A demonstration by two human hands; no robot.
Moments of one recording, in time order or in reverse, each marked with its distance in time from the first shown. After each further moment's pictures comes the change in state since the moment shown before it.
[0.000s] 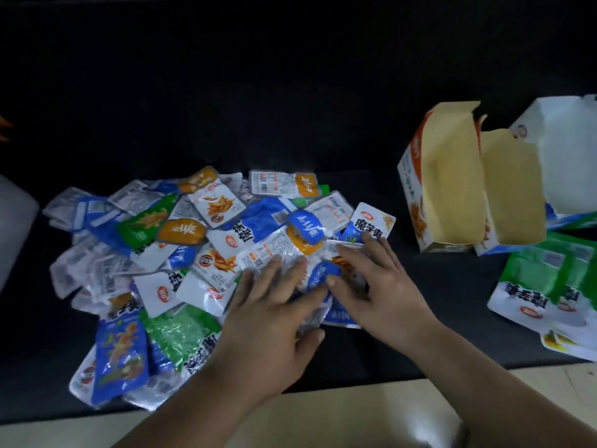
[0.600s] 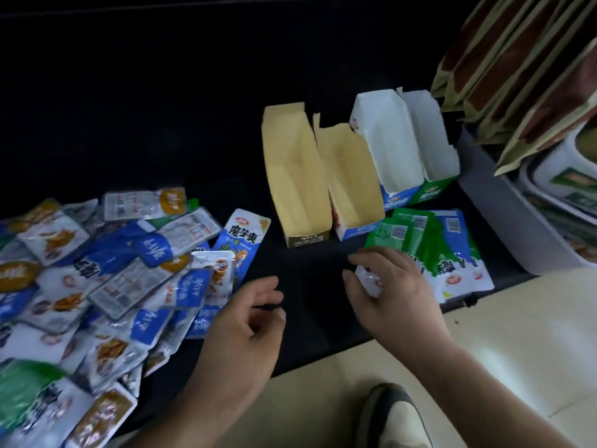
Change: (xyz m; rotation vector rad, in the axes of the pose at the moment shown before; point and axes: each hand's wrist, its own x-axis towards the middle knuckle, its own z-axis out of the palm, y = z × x) left_hand 0.052 0.159 0.007 -1.050 0.011 -0.404; right_hand -0.084 0.105 -0.125 -0.152 0.456 0.078
